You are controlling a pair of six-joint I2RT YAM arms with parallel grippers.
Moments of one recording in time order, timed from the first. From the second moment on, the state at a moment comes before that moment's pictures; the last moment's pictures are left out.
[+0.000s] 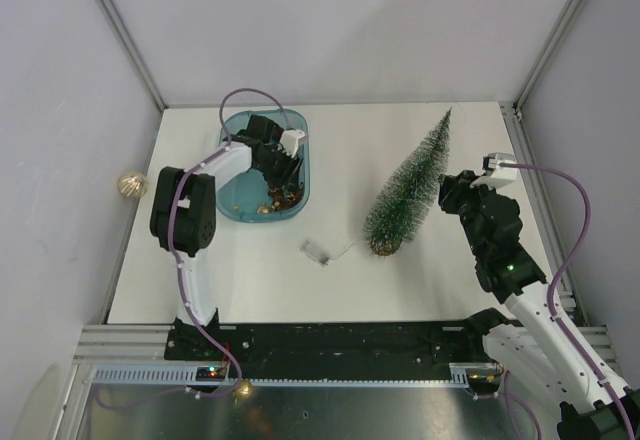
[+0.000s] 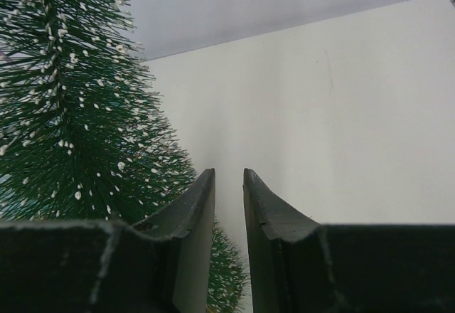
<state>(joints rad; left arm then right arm) -0.25 2.02 1.48 -0.55 0.48 0.30 0.38 0.68 0.62 -0.01 0.27 0.34</state>
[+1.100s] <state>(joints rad) -0.29 1.79 1.50 -0.59 0.50 0.29 0.38 0.67 0.62 -0.01 0.27 0.34</state>
